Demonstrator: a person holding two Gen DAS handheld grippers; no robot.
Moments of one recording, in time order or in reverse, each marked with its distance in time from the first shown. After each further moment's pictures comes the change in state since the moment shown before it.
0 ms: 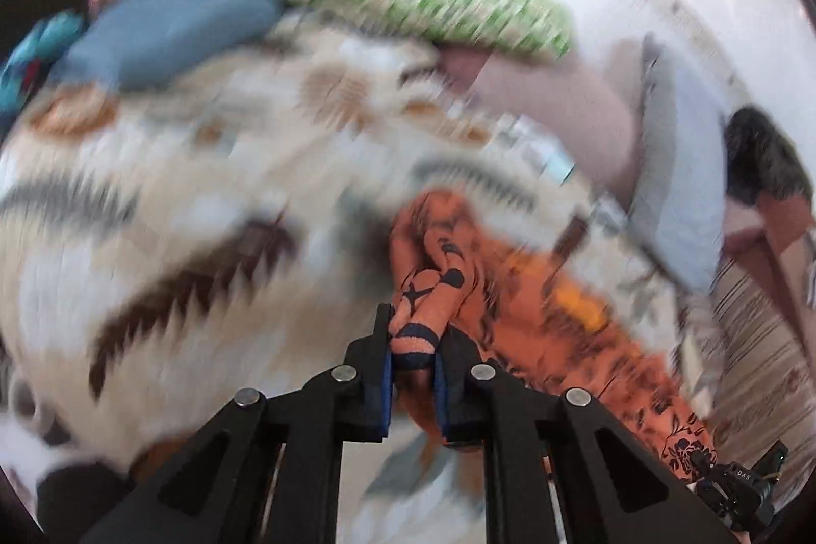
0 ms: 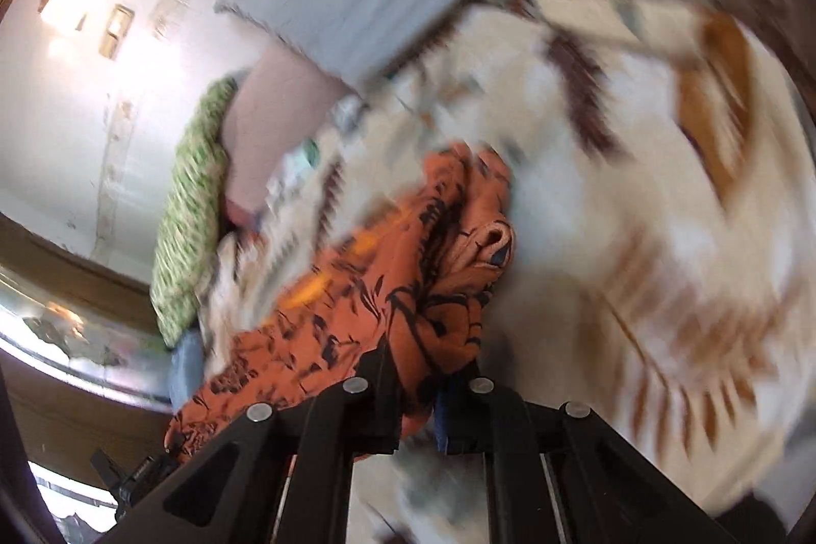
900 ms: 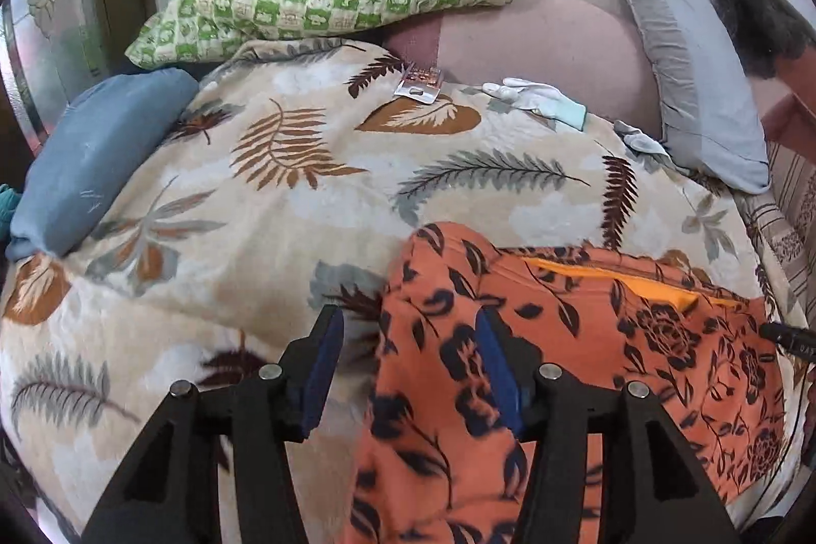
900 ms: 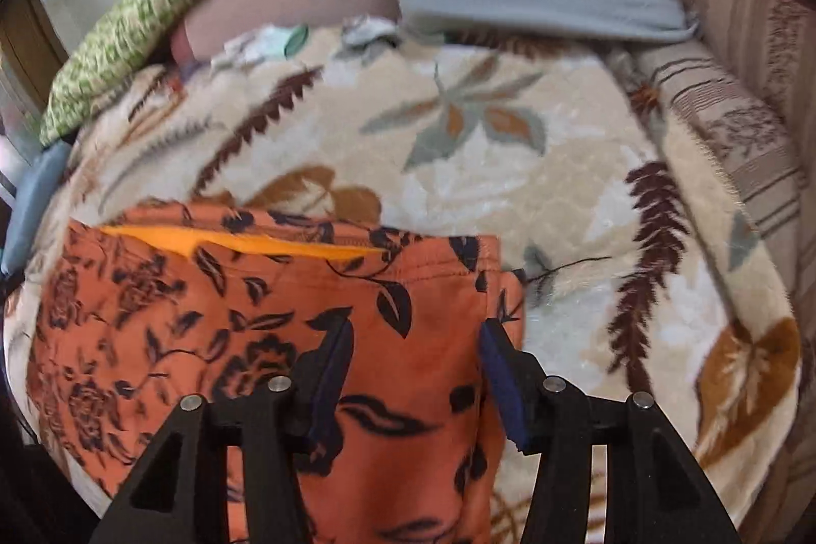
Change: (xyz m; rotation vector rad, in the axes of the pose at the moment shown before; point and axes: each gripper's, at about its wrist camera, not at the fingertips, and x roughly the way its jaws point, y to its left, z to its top) left arm 0.083 -0.053 0.062 0.368 -0.024 0.115; right arm 0.128 0.070 0.072 -0.668 0.124 -0.369
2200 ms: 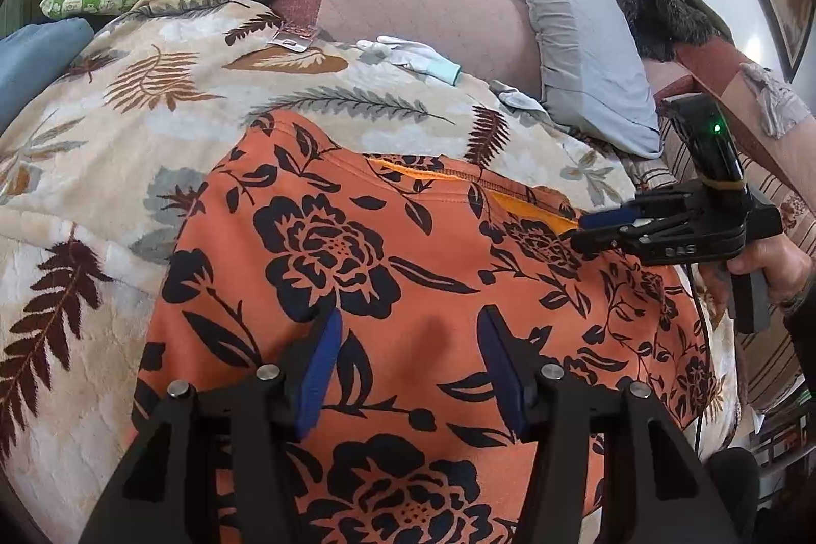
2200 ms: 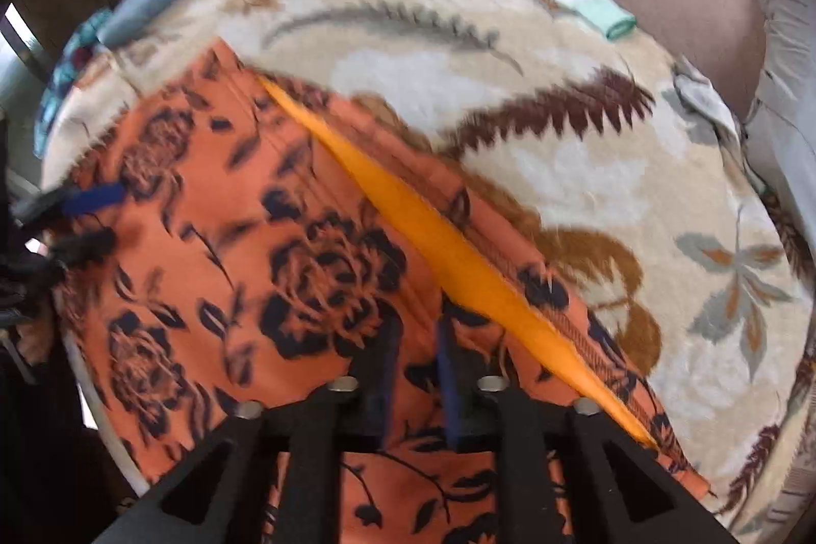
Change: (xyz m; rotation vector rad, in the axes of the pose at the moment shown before) left arm 0.008 -0.040 -0.073 0.021 0.012 -0.357; right arm 0.035 0.160 0.032 -0.634 0.157 0.243
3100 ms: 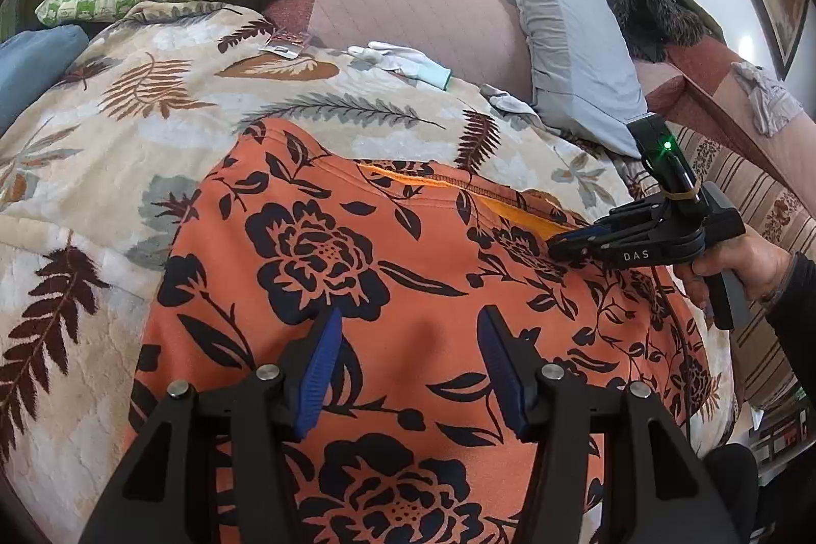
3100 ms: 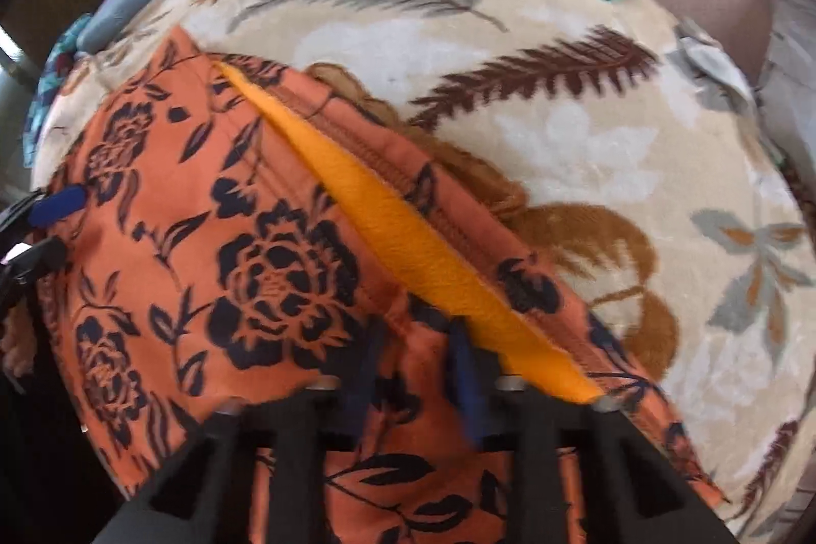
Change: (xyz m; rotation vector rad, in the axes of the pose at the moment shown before) left arm -0.004 -0.003 0.001 0.013 -0.013 -0.022; right arm 0.027 -0.015 0.003 0.034 0.080 -0.022
